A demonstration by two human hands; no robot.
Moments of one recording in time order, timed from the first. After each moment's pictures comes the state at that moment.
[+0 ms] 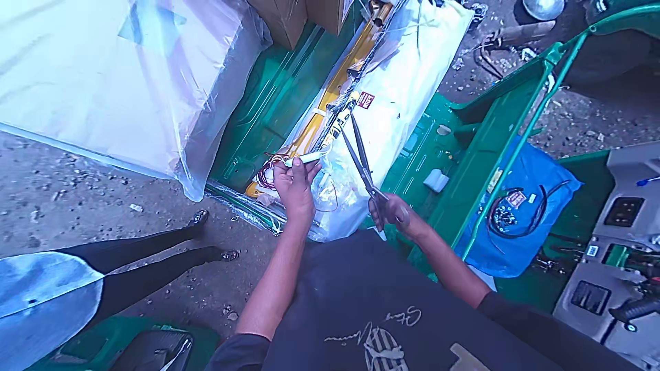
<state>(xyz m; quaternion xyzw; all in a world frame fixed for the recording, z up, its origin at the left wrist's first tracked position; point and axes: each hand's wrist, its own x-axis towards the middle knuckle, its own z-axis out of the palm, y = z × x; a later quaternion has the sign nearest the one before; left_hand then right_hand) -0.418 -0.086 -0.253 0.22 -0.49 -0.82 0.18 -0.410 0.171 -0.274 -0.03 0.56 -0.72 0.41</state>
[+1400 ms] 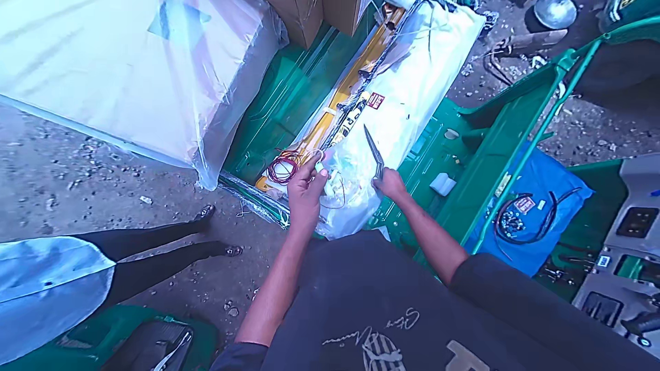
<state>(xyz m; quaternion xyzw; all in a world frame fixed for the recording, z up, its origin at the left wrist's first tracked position) -0.381 -0.106 -0.235 0.15 -0.63 -0.76 0.07 -0.479 0.148 -0.394 0.01 0.94 -0.20 0.29</state>
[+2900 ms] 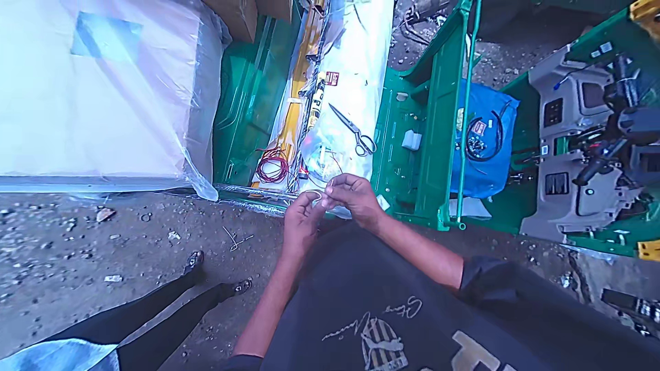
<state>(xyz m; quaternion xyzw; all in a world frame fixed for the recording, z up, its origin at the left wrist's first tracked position) -0.266 -0.202 -0.246 0.01 -0.62 -0.78 -0.12 -0.282 -0.032 -0.238 0.12 0.52 -0.84 0.15</state>
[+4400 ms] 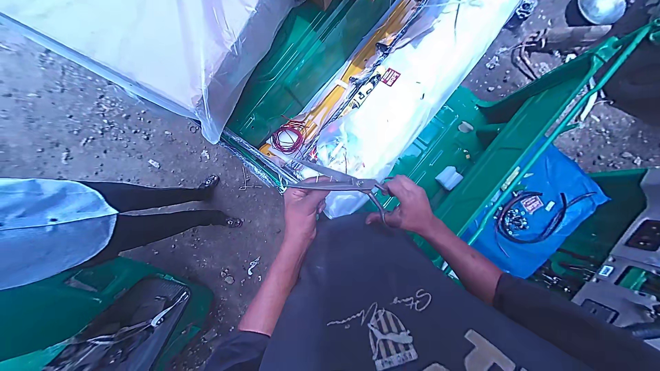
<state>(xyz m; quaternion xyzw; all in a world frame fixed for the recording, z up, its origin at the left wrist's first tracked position) -0.278 -0.073 -0.226 0.23 -0.54 -0.81 0.07 -0.360 0.179 -0.267 -0.35 0.87 -0.35 0.03</state>
